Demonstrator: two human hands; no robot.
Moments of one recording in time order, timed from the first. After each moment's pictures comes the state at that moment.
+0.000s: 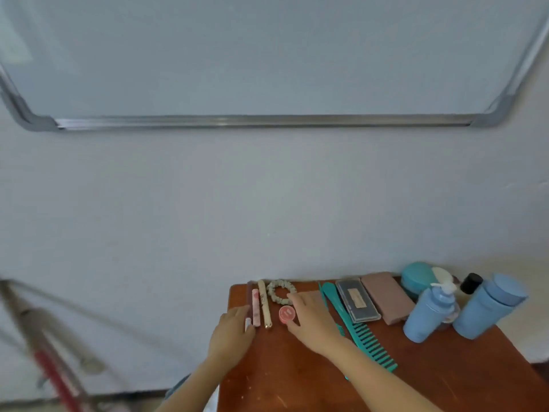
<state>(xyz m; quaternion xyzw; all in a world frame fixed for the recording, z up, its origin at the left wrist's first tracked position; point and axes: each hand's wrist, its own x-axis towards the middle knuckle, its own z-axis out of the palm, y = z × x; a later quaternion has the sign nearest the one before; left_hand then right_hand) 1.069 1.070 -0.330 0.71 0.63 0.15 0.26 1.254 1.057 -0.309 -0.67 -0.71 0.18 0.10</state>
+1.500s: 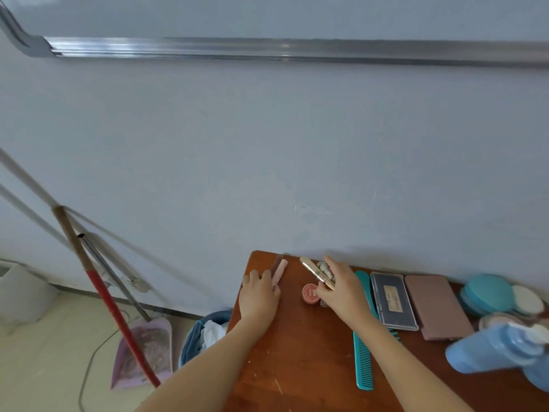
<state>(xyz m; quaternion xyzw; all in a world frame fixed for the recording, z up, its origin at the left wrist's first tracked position) 1.123 1.099 -0.357 0.61 0.77 0.13 0.14 1.293 1.108 -0.331 -0.62 -0.71 0.23 0.24</state>
